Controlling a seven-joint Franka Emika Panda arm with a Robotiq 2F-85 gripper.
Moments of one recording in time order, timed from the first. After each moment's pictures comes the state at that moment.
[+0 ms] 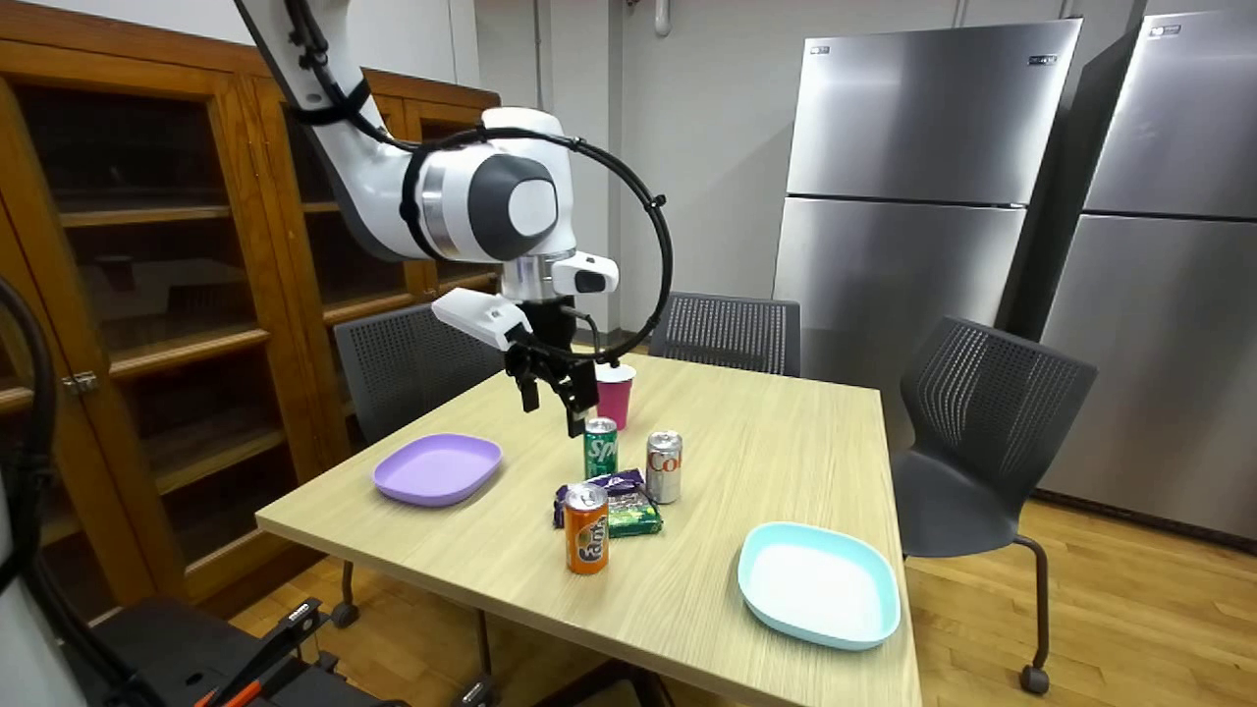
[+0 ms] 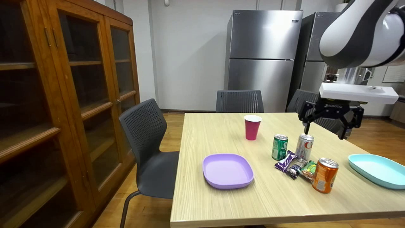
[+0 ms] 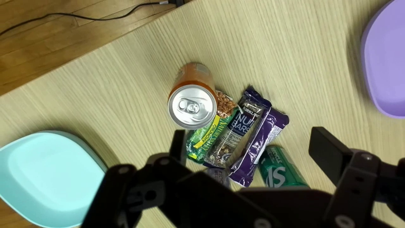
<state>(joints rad) -0.03 0.09 -0.03 -2.51 -0.08 2.68 0.34</state>
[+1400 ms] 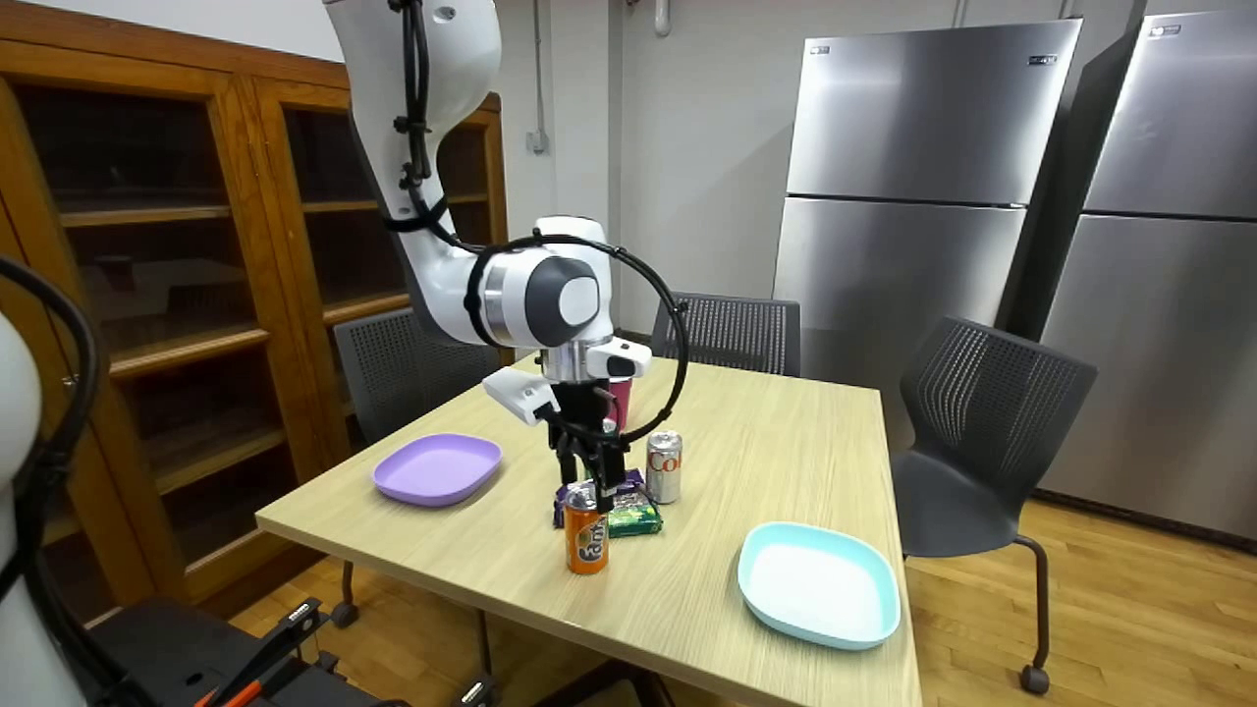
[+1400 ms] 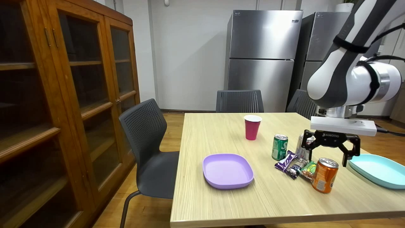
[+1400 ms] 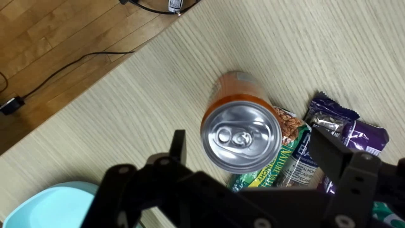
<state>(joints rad) 0.08 0.41 -0.19 -2.36 -0.08 2.71 0.49</state>
